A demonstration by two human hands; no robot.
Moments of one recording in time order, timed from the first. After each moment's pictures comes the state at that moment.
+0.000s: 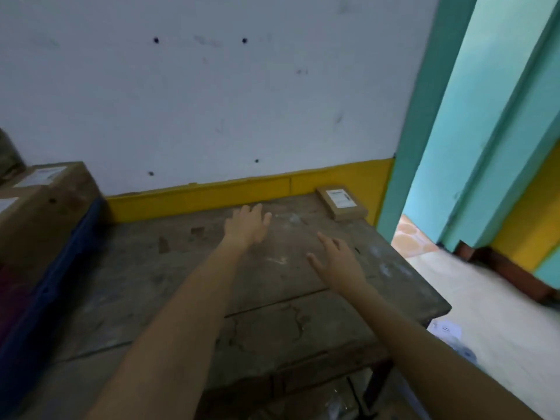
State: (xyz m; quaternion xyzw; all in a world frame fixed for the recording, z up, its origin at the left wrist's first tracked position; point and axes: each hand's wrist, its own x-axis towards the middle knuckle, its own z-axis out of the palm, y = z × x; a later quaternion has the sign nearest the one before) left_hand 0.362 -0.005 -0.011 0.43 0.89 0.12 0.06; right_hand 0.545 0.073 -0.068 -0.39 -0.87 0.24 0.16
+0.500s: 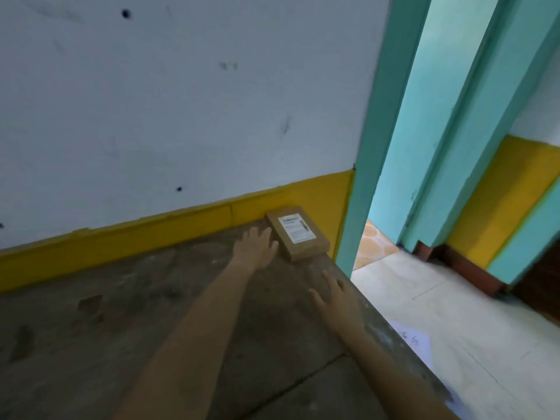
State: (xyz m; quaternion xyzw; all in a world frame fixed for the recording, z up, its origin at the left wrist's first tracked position) left_hand 0.330 0.263 -0.082 0.52 0.84 0.10 0.11; right_hand 0.530 0.259 -0.123 -0.52 -0.79 0.29 0.17
